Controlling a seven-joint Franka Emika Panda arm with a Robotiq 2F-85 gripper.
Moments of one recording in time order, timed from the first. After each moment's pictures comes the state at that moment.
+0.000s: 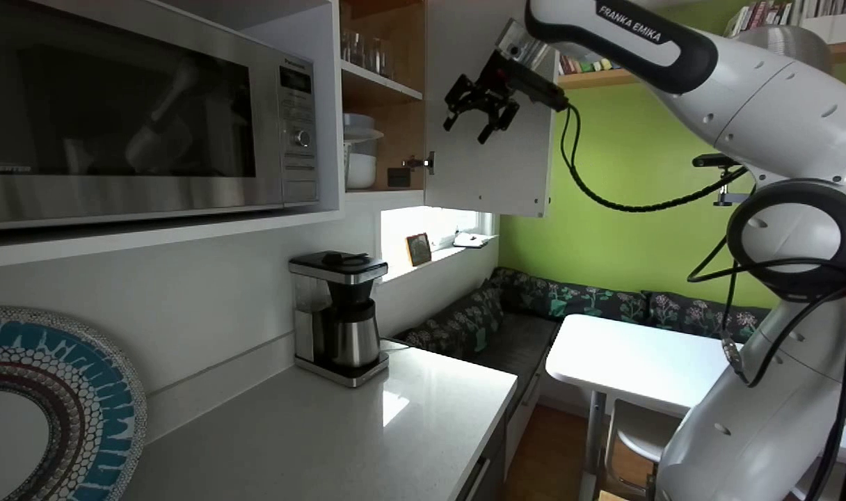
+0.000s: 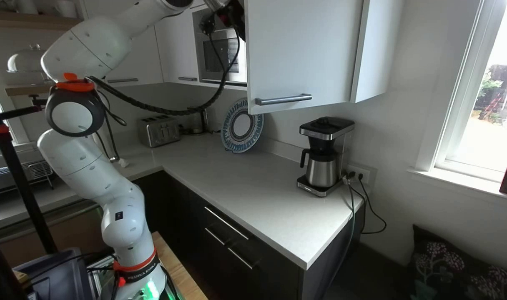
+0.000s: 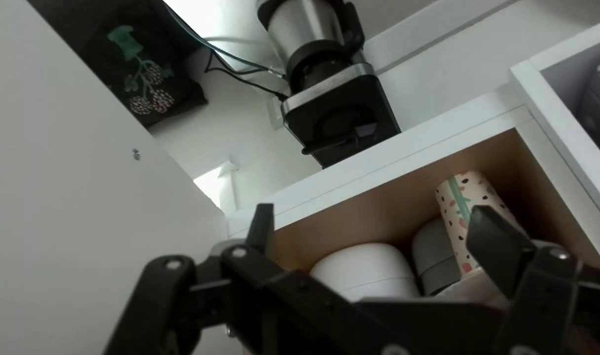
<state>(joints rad) -0.28 -0.36 0.00 -1.31 0.04 1.69 0.27</state>
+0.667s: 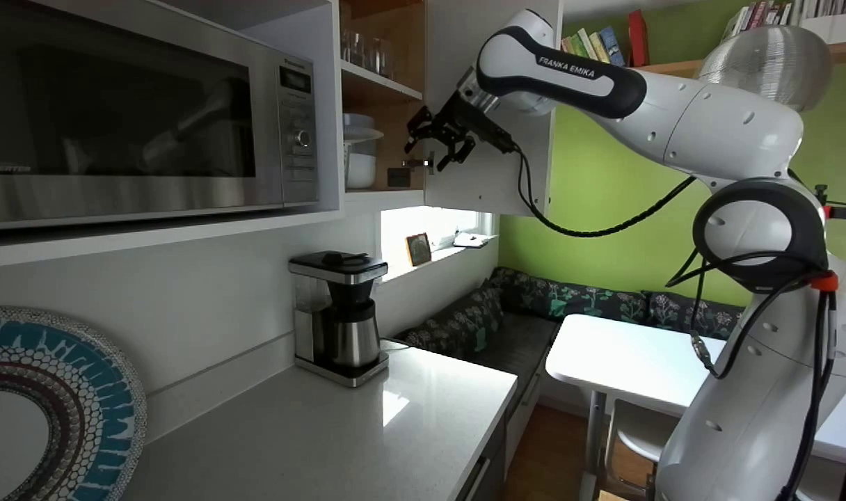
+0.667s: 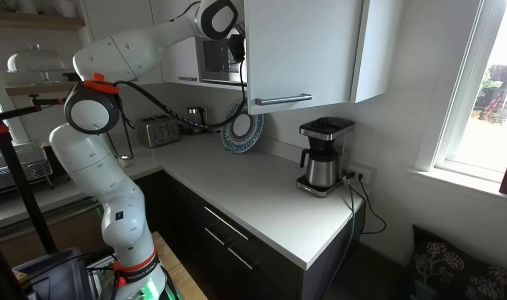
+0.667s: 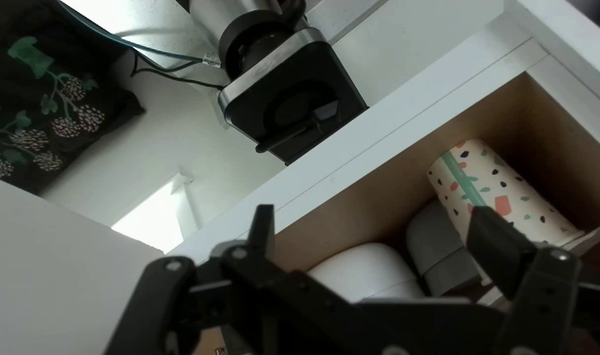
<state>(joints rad) -0.28 -0.26 0.00 -1.45 0.17 1.98 0.35</state>
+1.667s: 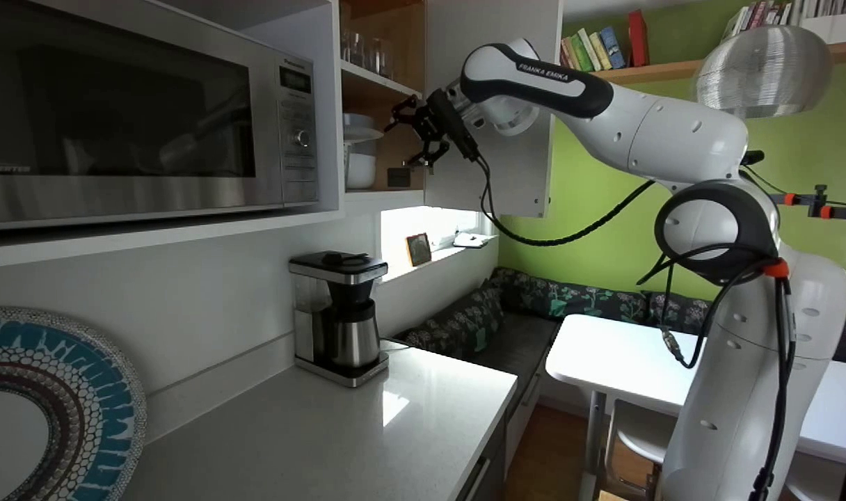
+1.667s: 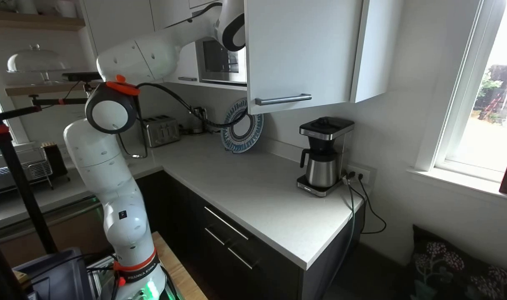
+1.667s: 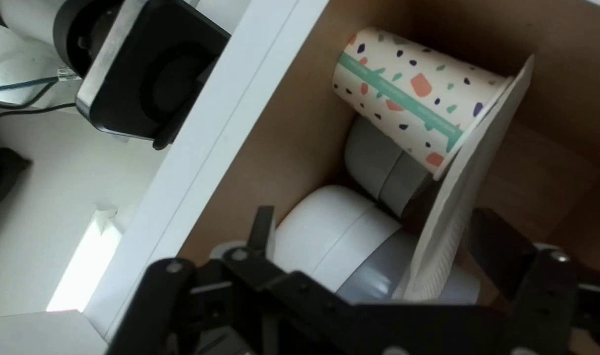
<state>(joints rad) -0.19 -0.14 -0.09 -1.40 0.43 2.24 0.55</state>
